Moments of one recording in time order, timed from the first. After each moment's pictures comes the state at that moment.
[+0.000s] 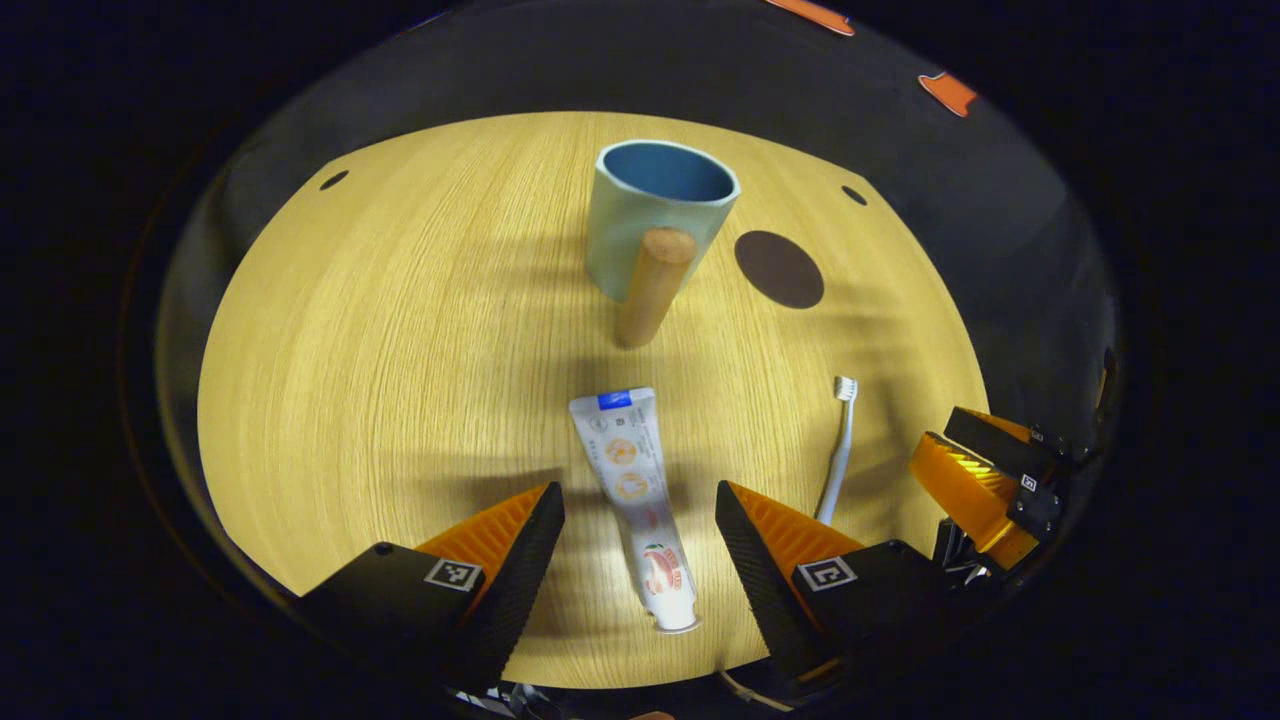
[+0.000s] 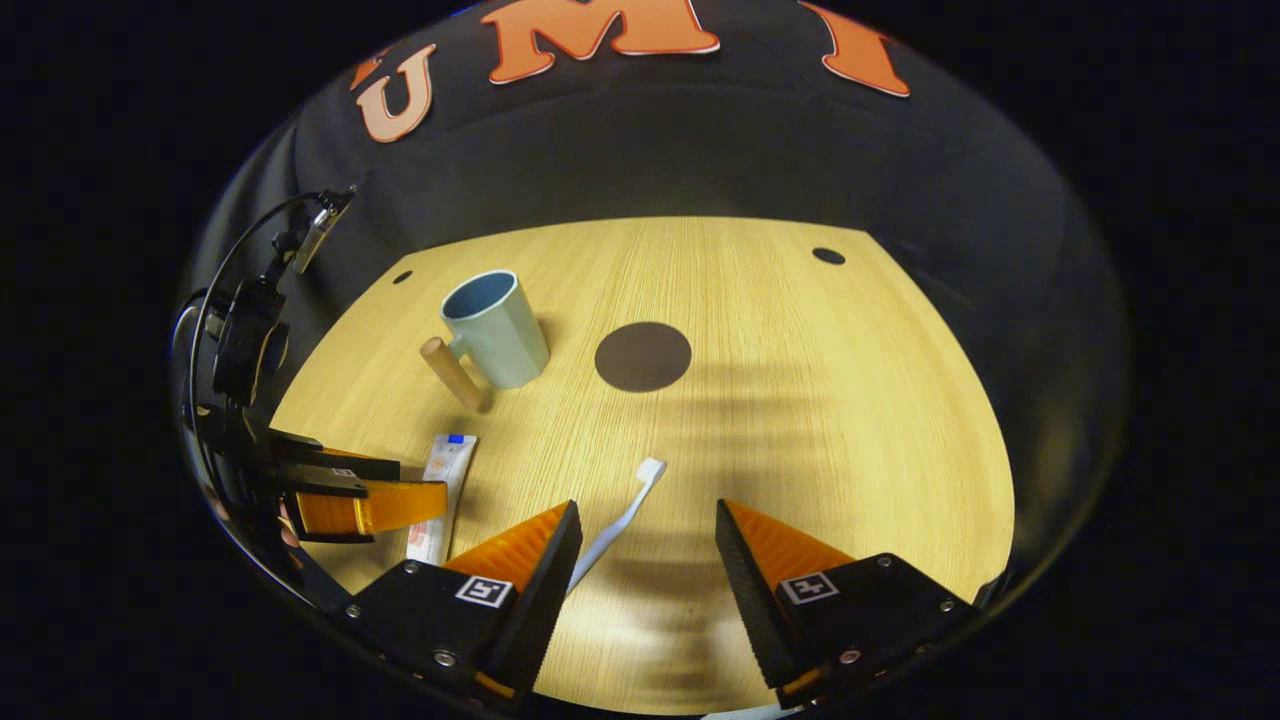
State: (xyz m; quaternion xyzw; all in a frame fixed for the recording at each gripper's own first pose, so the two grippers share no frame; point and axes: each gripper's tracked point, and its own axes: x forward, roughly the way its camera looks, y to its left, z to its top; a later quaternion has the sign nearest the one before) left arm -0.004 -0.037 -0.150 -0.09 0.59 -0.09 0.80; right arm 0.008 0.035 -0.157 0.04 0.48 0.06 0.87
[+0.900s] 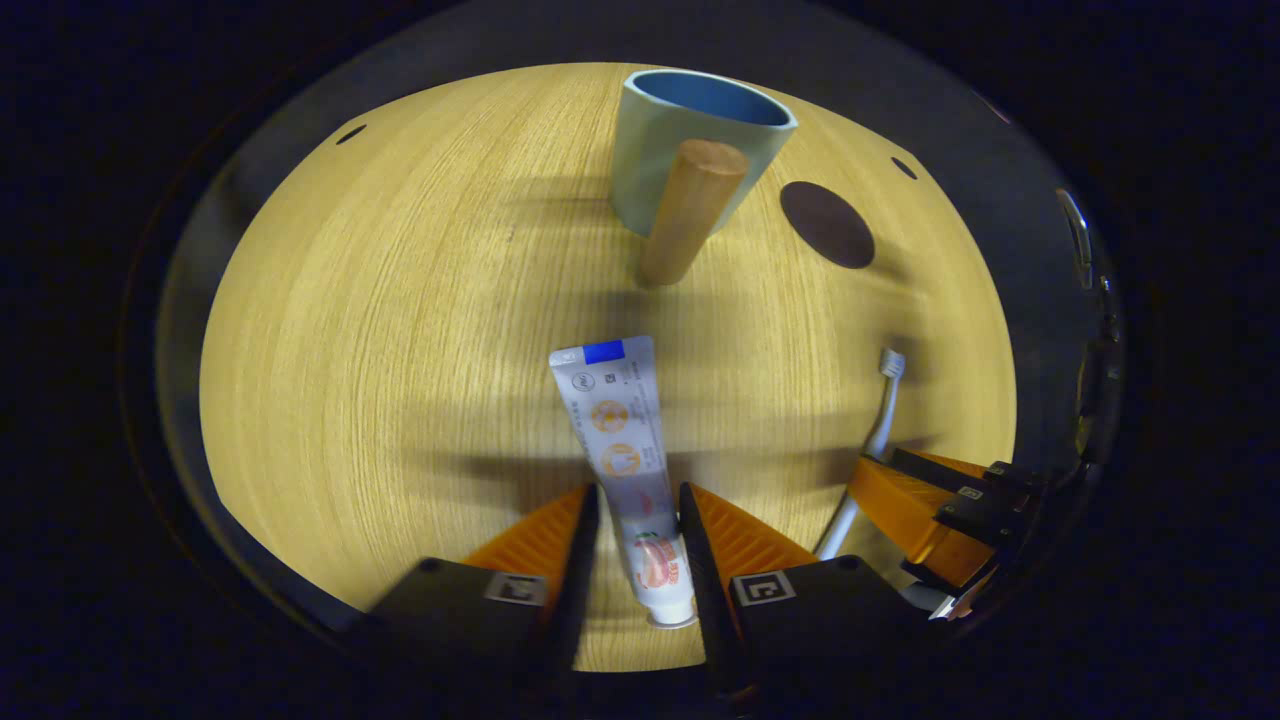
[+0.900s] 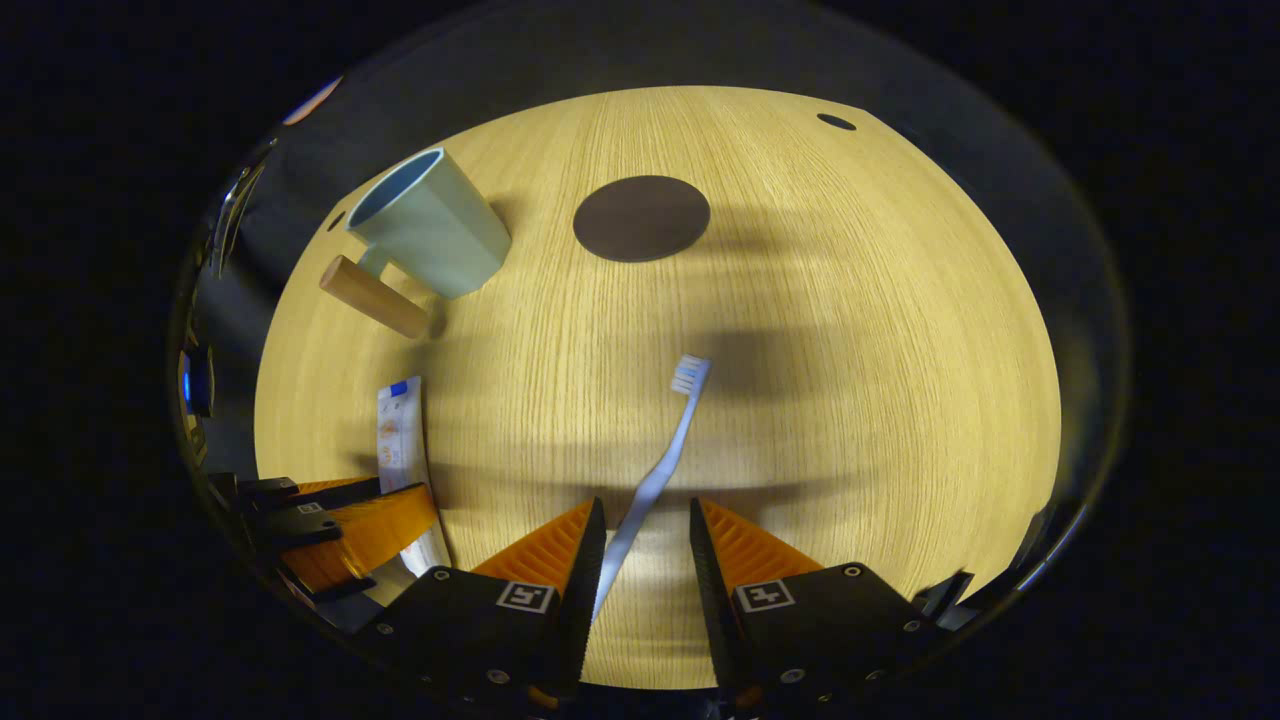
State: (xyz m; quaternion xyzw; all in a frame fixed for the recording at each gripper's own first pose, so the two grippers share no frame) left arm -0.015 -0.048 -0.166 -0.10 0.65 -0.05 0.75; right arm -0.017 0.066 -0.210 0.06 0.63 0.00 0.78
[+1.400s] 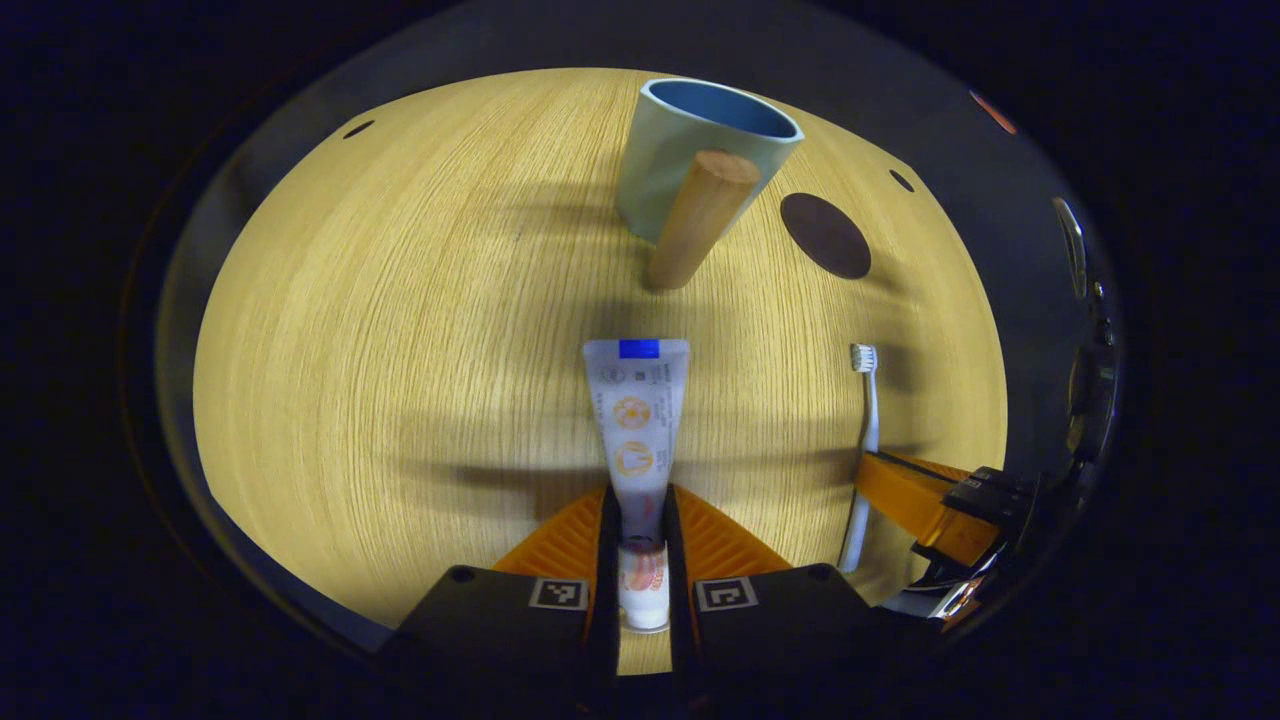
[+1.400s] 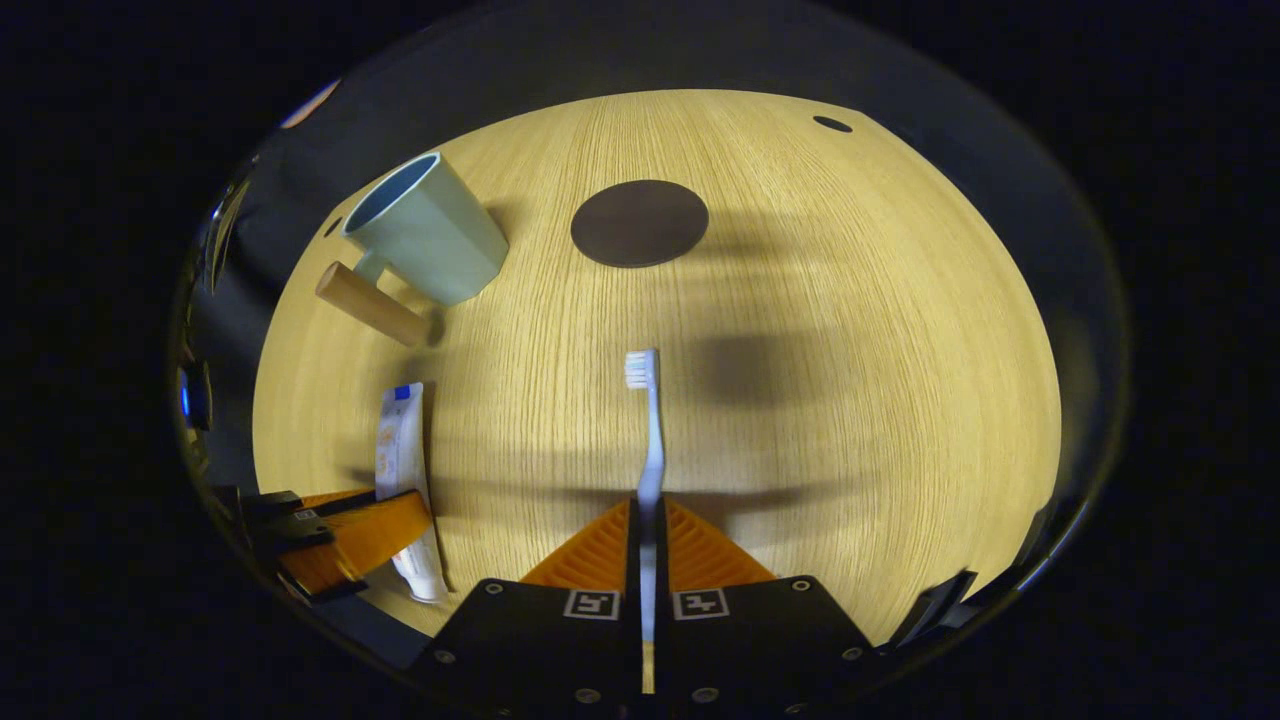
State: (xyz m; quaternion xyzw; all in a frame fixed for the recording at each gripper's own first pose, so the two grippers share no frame) left arm 0.081 -0.037 -0.167 -0.12 0.63 -0.06 0.77; right arm -0.012 0.071 -0.209 0.08 0.61 0.01 0.79
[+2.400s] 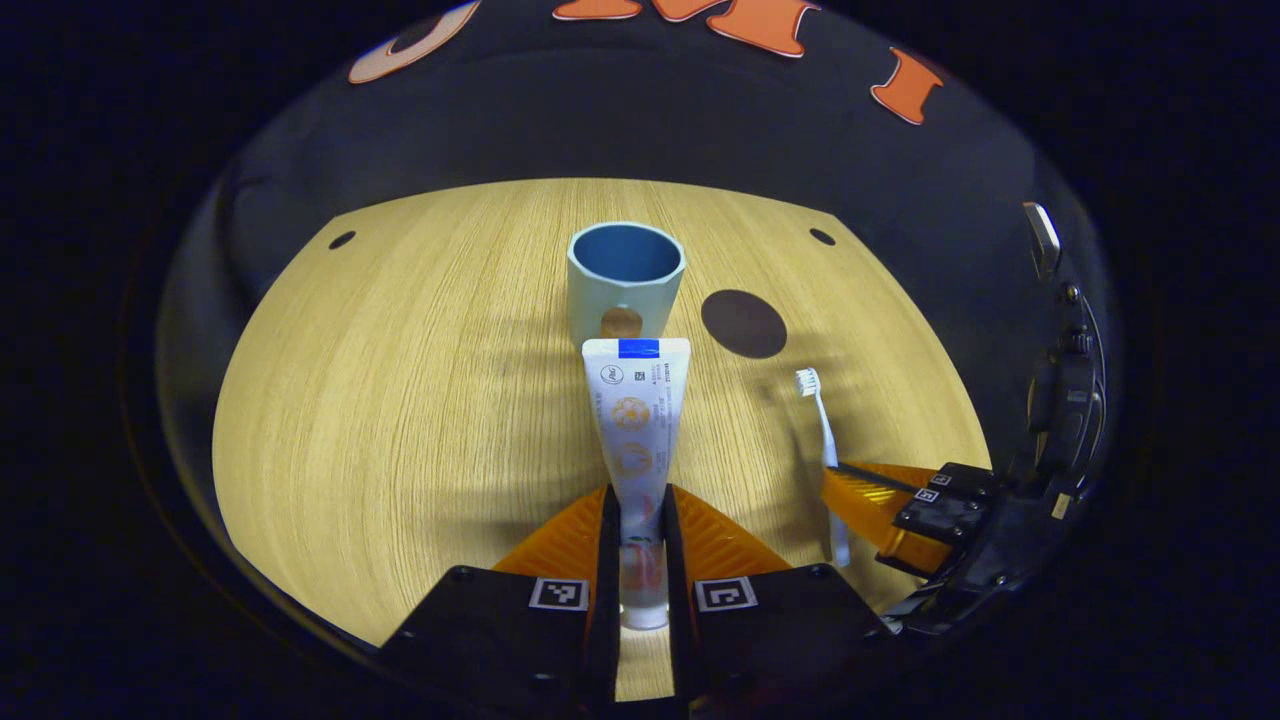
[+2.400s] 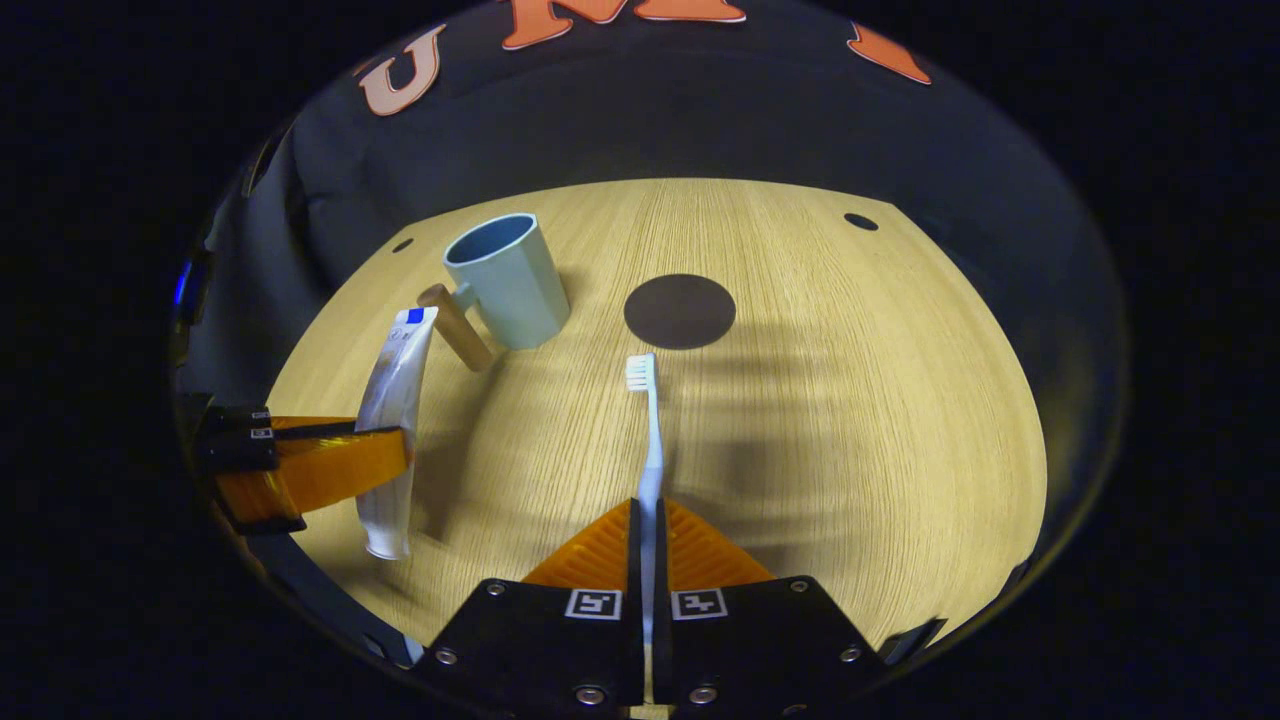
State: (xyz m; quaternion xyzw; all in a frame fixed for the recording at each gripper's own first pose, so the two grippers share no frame) left arm 0.126 -0.029 -0.116 -0.06 0.47 -0.11 0.88; right arm 0.009 0.064 -0.167 0.04 0.46 0.06 0.88
